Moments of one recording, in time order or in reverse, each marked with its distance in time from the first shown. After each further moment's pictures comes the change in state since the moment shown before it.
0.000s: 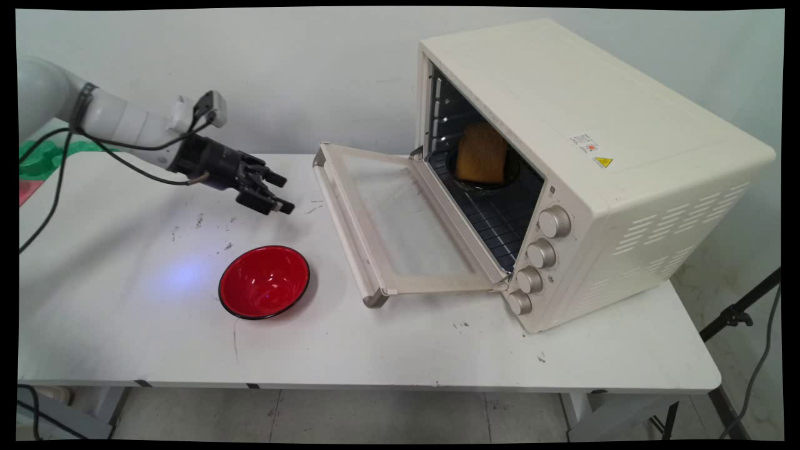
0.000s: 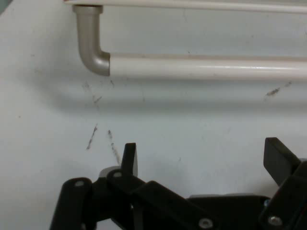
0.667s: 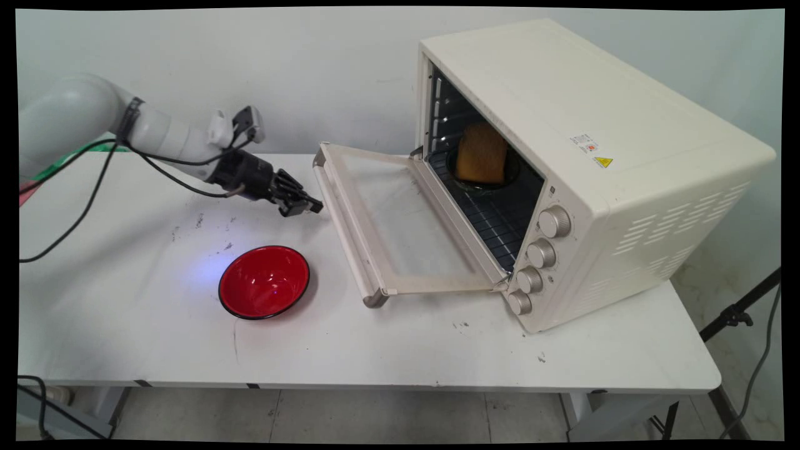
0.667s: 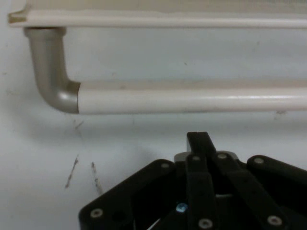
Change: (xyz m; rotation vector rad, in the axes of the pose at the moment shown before) arm 0.014 0.010 0.053 0.005 -0.015 0.026
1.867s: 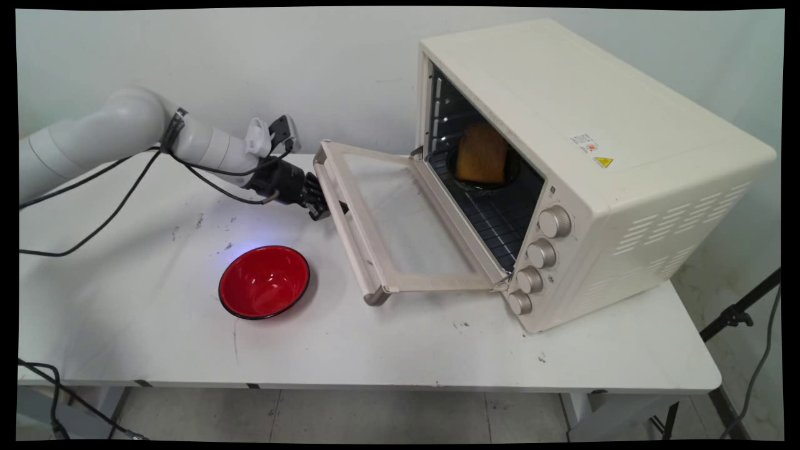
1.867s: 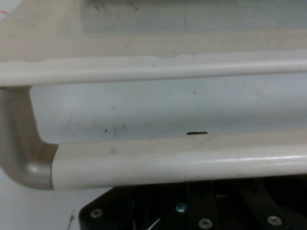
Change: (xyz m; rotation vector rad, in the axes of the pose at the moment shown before) arm 0.020 0.005 0.048 0.024 0.010 0.048
